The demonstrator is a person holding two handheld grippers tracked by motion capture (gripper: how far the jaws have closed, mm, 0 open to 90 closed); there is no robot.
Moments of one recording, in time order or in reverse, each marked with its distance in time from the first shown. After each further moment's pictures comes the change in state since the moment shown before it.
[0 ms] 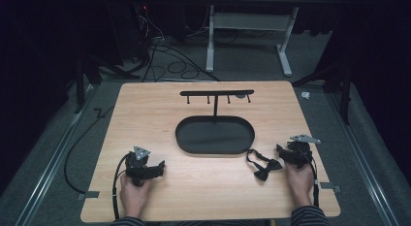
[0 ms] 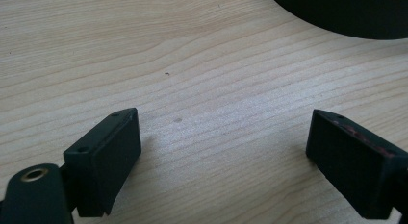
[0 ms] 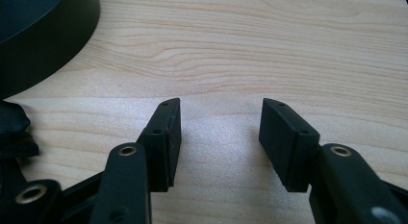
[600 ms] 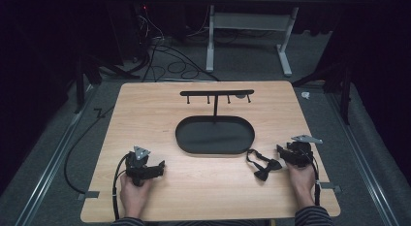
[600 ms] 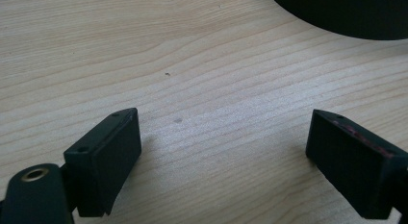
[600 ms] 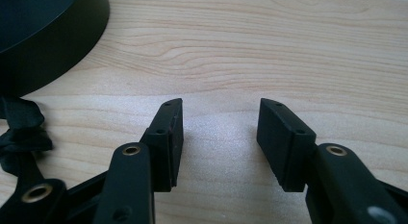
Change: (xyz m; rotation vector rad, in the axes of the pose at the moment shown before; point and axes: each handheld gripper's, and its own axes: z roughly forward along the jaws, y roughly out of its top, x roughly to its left) left arm 0.000 0.000 0.000 0.000 0.001 0.000; right arm -0.003 -0.001 -0.003 0.008 0.042 0.019
